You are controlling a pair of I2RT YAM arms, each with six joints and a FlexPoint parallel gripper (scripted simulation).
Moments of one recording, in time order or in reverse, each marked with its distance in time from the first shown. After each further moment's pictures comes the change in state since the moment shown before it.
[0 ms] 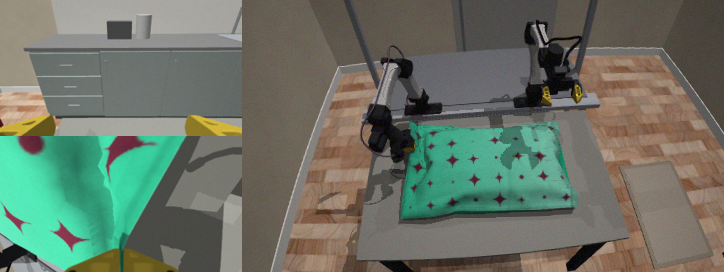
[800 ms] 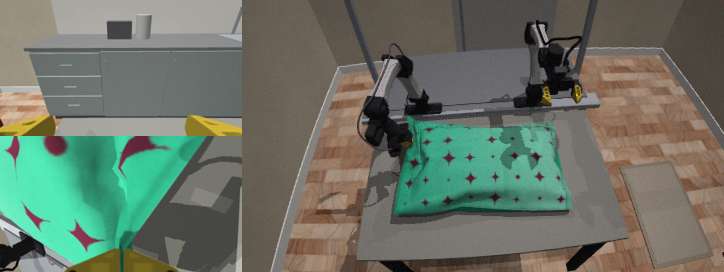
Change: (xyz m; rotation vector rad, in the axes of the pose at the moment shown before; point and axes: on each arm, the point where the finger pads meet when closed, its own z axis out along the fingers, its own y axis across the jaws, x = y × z) left arm 0.000 0.000 0.000 0.000 0.000 0.000; right arm -0.001 0.019 -0.034 0.002 -0.005 -0.003
